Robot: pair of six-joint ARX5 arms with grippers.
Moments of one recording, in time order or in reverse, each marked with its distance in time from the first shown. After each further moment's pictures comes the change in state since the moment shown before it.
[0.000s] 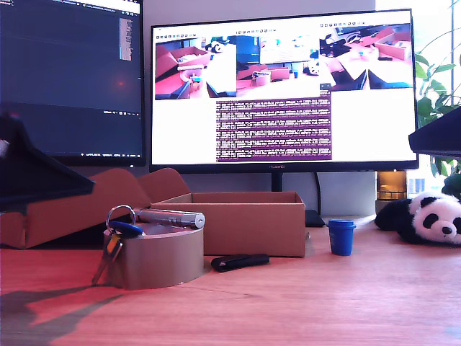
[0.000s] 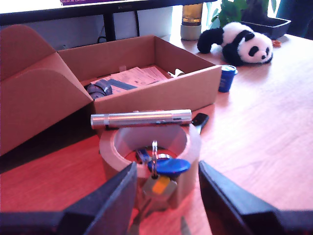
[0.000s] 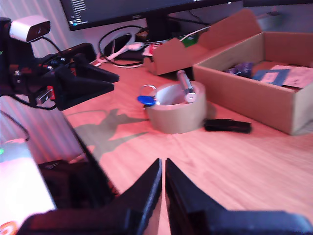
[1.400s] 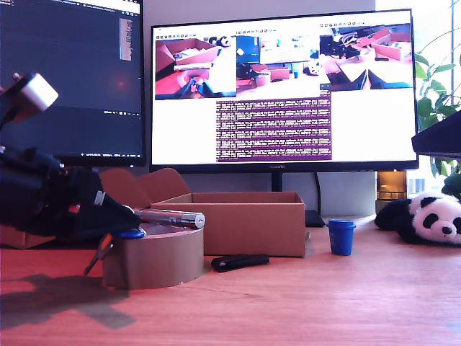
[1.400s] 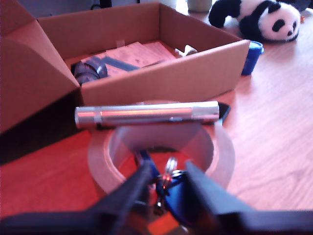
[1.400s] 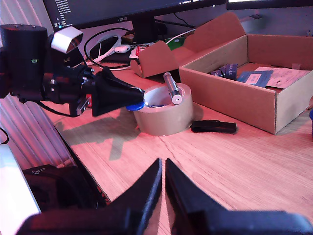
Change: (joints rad) left arm 0.000 0.521 0.180 0.260 0.000 0.002; right arm 0.000 0.000 0.000 0.000 0.029 0.000
